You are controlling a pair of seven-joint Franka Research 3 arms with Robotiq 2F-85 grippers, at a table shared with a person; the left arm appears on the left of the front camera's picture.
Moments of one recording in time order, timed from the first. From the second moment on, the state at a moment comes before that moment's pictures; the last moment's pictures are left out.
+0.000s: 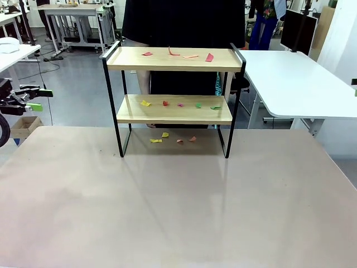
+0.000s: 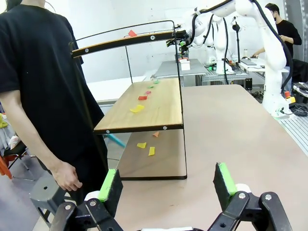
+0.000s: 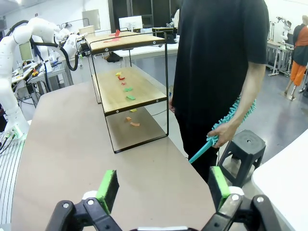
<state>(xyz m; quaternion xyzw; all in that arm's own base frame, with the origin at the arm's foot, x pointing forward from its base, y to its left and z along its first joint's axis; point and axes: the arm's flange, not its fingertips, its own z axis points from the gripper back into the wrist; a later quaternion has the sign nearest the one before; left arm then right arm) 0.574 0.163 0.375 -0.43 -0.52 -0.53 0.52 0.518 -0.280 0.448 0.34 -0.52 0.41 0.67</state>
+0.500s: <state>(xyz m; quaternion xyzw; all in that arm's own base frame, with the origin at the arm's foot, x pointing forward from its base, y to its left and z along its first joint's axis) 0.574 0.163 0.375 -0.43 -0.52 -0.53 0.52 0.518 -0.280 0.448 0.34 -0.52 0.41 0.67</state>
